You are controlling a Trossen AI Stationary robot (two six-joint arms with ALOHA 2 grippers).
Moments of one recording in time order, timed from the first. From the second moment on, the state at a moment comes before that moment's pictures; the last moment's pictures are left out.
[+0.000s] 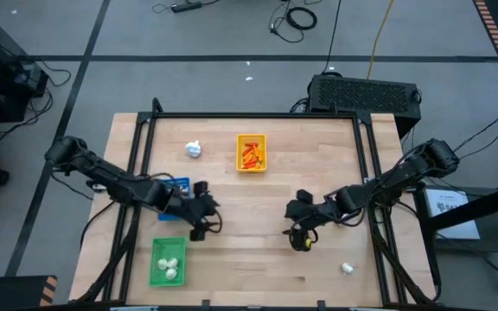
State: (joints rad) left arm -0.37 1.31 0.81 -0.36 -0.24 -0.27; right arm 0.39 1.43 0.84 -0.27 0.17 0.57
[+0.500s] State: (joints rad) left arm -0.23 1.41 0.78 0.07 -0.19 0.12; right arm 0.53 1.43 0.84 -0.63 -0.27 1.31
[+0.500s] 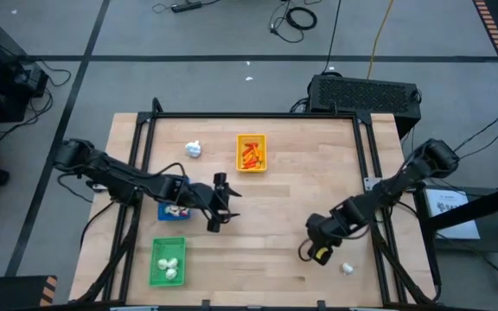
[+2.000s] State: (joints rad) left arm -0.22 1.64 0.78 0.46 -0.10 0.17; right arm 0.88 1.44 0.84 -0.74 -0.16 1.90
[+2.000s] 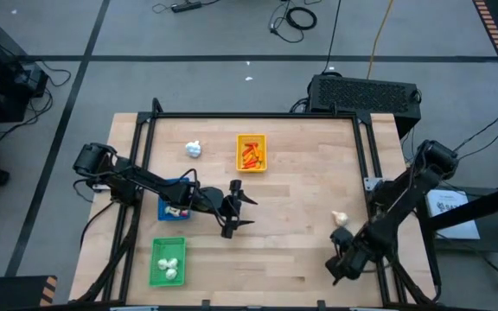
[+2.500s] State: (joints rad) left arm -0.20 1.64 0.78 0.46 -0.06 0.16; right arm 0.95 1.56 0.84 -0.66 -0.16 1.97
